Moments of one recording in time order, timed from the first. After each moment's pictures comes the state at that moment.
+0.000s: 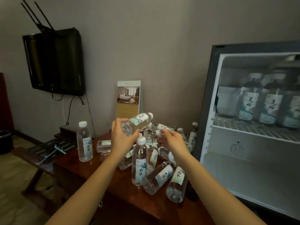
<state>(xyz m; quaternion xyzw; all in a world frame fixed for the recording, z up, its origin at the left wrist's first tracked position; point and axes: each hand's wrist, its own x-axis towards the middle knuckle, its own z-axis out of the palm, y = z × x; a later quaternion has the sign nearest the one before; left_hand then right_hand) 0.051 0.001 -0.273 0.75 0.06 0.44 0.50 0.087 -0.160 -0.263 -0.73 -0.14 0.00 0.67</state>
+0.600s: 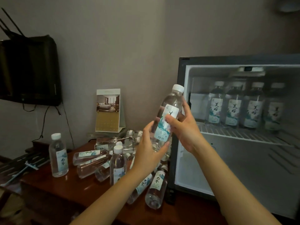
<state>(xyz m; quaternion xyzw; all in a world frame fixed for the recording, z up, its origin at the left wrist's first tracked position) 0.040 -0.126 -0.266 0.76 -0.19 0.35 0.51 0.058 -0.252 -0.188 -0.58 -0.30 -0.07 0.76</state>
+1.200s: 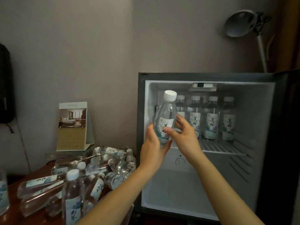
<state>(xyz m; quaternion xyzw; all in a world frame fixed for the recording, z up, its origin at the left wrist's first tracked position) 0.098 -0.247 -0.218 0.79 -0.18 0.39 0.43 0.081 -0.352 -0.176 -0.71 -0.21 -0.26 0.62</state>
